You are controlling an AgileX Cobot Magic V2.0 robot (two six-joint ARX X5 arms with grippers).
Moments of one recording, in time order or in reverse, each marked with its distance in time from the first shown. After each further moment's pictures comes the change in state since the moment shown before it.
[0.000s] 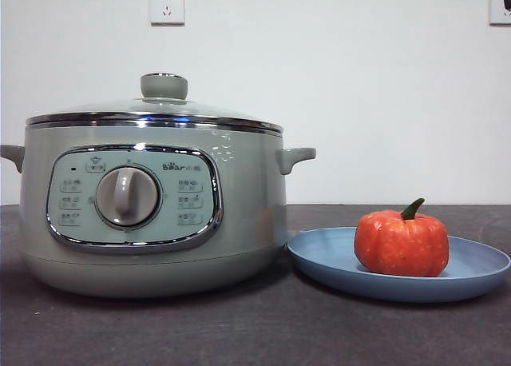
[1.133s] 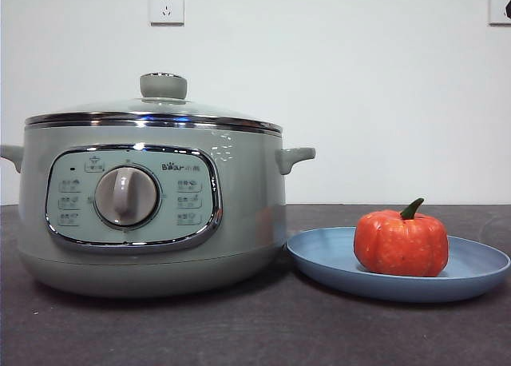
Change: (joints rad) left arm 0.456 -0.492 -0.702 0.473 0.069 0.032; right arm 0.000 0.001 0.000 -0.028 0.000 0.002
